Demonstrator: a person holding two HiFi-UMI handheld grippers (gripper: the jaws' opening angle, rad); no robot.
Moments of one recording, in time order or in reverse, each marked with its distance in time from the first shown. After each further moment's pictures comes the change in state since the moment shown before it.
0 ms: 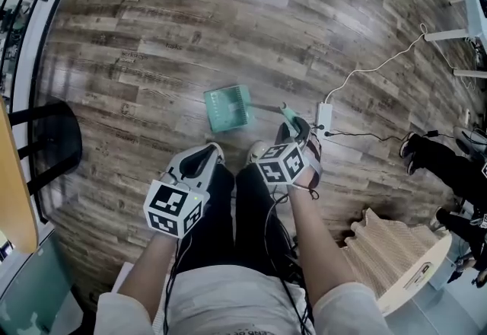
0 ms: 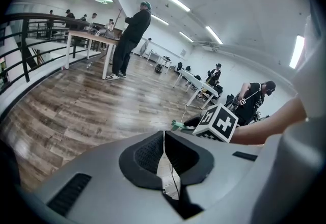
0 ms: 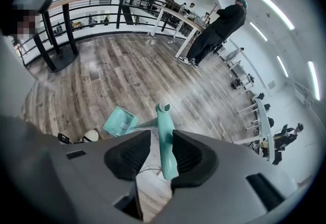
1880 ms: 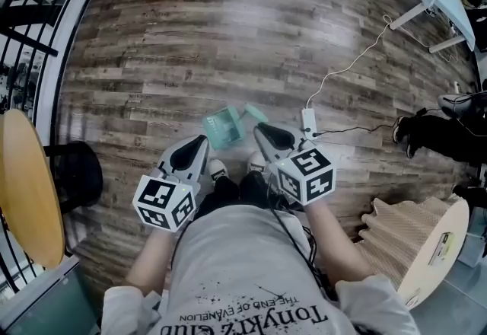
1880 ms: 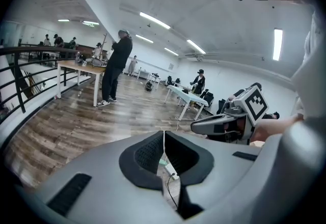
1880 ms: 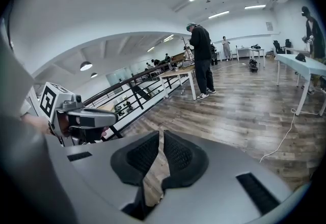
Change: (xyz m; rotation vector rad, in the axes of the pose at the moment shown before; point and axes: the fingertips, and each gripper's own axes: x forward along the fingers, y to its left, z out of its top) left arm -0.116 -0.151 0.119 0.161 -0.177 -0.029; right arm -0.313 -0.069 0.057 0.544 -0.635 0.532
